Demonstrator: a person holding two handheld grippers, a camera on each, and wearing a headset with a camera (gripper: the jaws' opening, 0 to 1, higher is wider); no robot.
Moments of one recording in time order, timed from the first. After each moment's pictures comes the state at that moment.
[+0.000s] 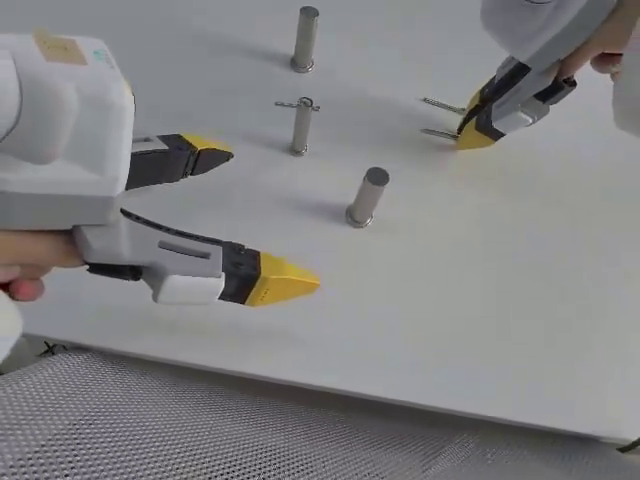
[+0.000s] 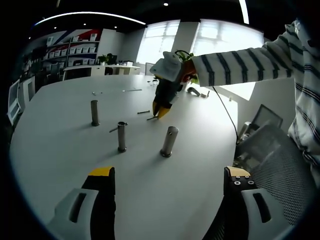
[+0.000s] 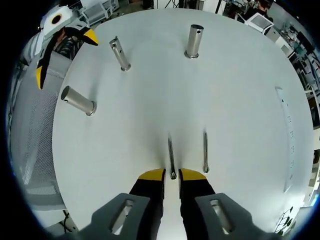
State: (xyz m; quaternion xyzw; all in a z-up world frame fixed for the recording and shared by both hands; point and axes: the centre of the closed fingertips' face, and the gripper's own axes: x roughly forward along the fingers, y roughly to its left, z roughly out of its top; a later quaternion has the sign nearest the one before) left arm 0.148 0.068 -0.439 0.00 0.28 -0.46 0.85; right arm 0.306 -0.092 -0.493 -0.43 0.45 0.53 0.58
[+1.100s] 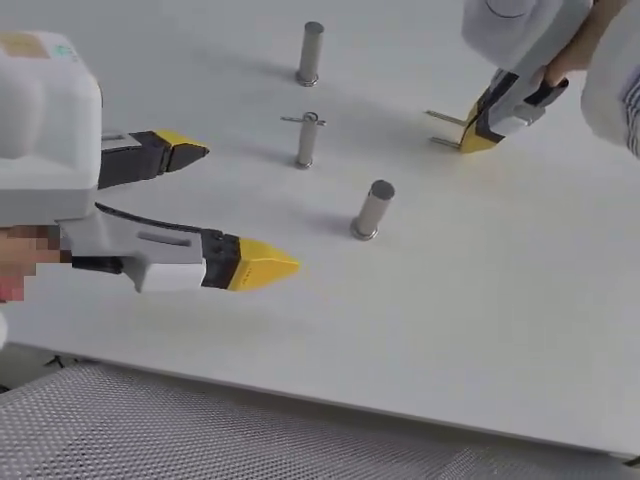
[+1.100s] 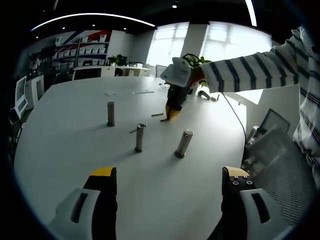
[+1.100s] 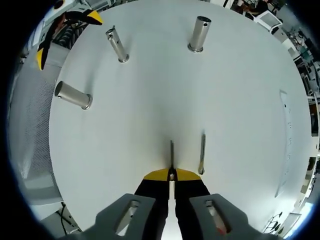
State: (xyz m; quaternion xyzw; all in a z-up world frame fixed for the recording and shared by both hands) left arm 0.160 0.091 -0.432 -0.01 0.27 -0.42 0.87; right arm 0.319 -0.095 -0.497 -0.48 0.46 0.51 0.55
